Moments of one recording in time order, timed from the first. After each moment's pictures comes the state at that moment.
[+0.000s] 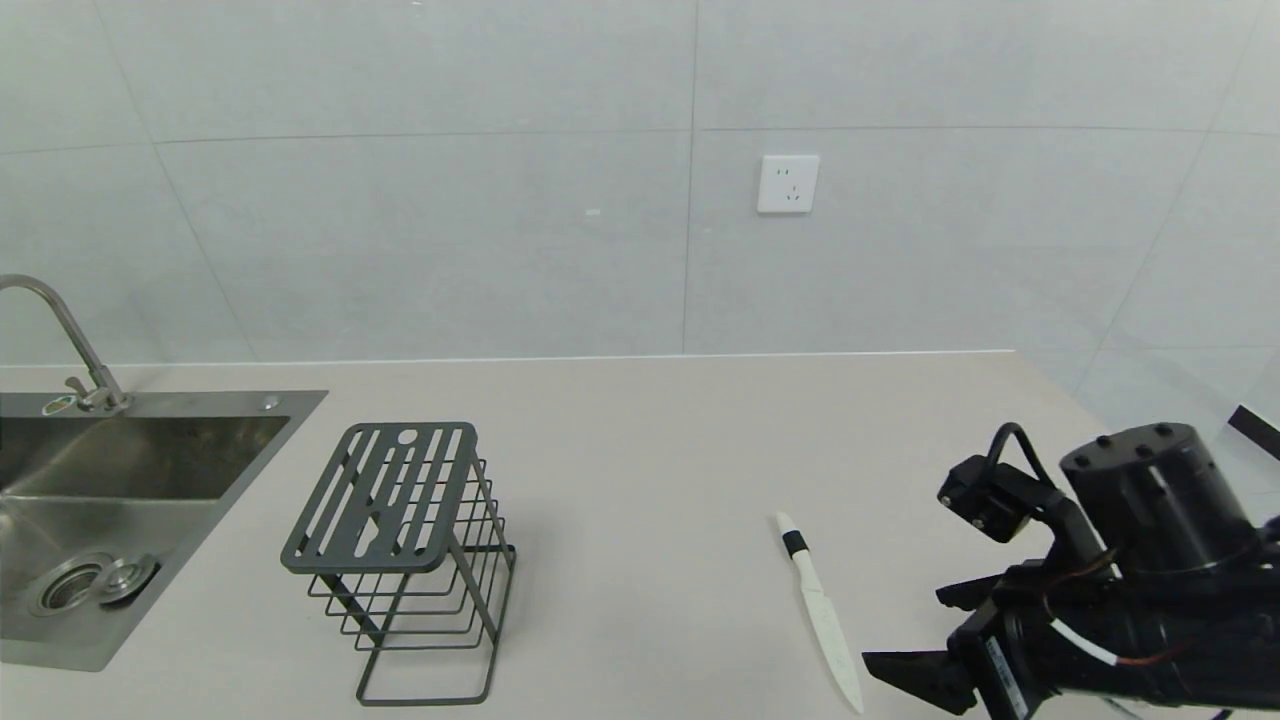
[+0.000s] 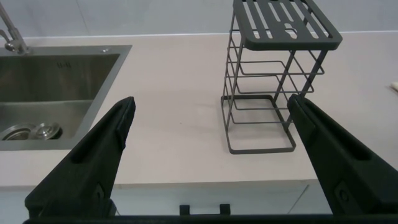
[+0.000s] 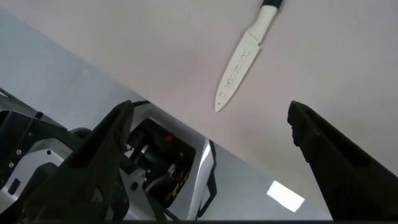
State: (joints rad) left arm 0.00 0.00 0.00 0.00 -0.02 0.01; right arm 0.56 1.52 -0.53 -0.10 0.12 0.09
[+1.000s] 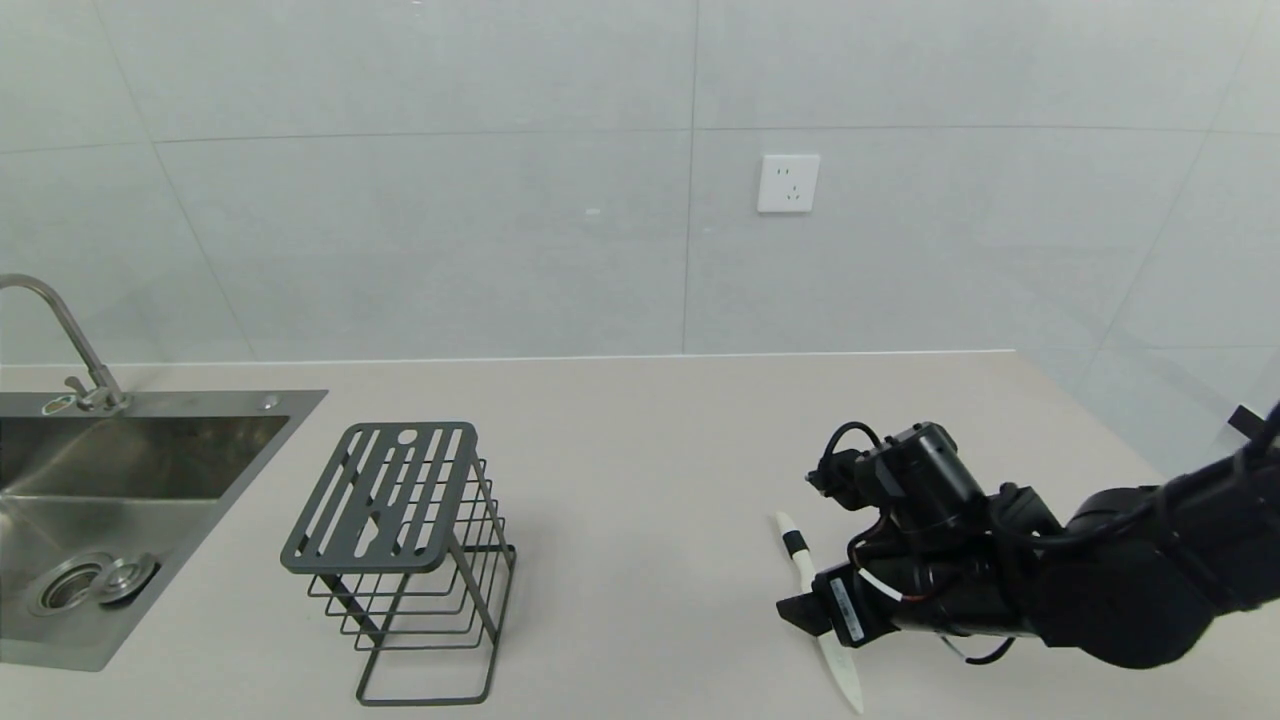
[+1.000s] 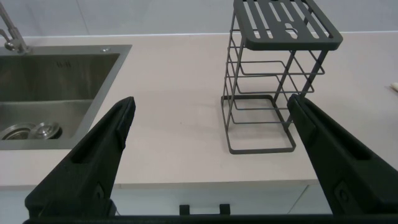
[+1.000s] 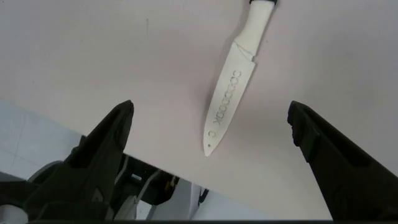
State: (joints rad) left arm 0.00 0.00 0.00 0.00 -0.02 0.01; right arm 0.61 1.92 -0.71 -0.21 -0.07 0.21
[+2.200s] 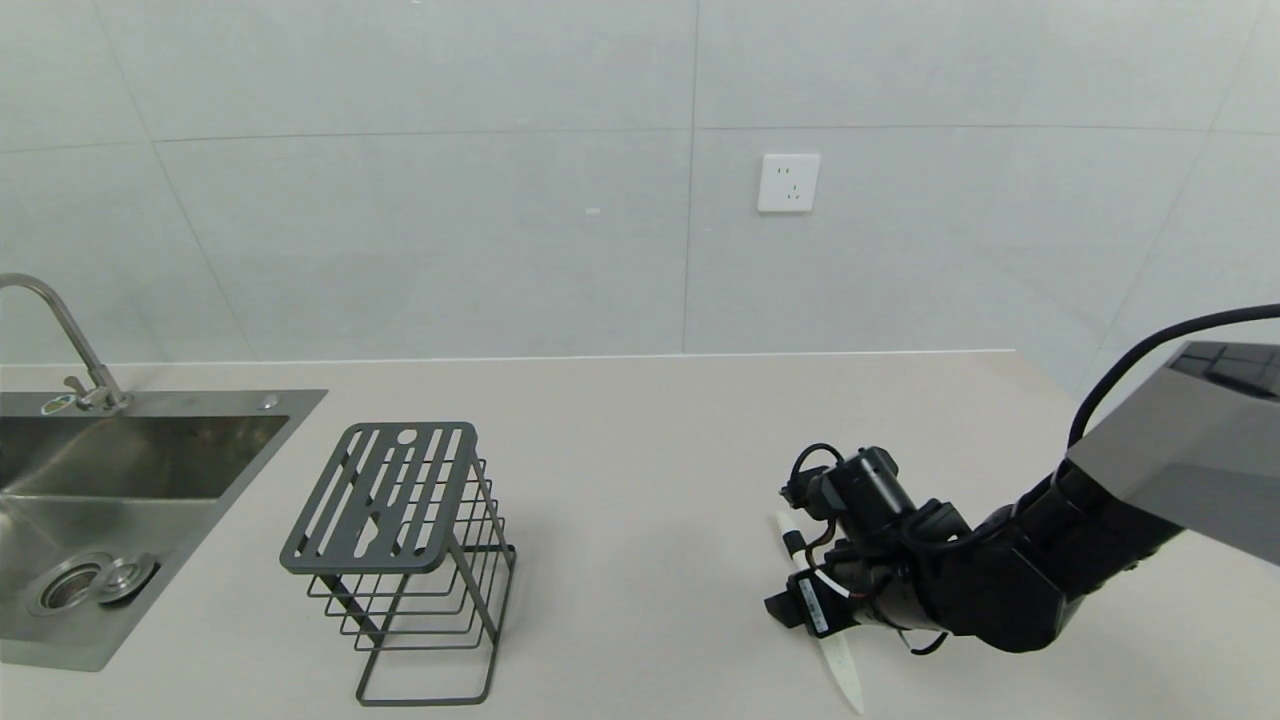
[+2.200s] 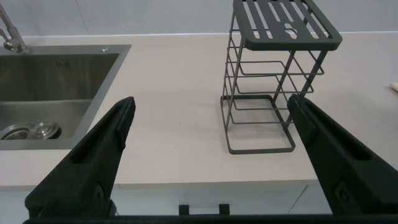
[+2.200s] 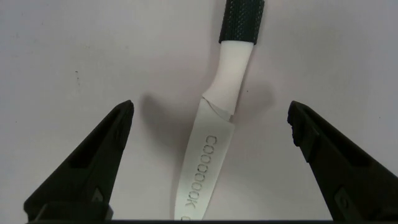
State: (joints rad) left arm 0.00 0.00 0.00 0.00 -0.02 0.01; right arm 0.59 2.15 -0.76 -0.34 -0.15 0.20
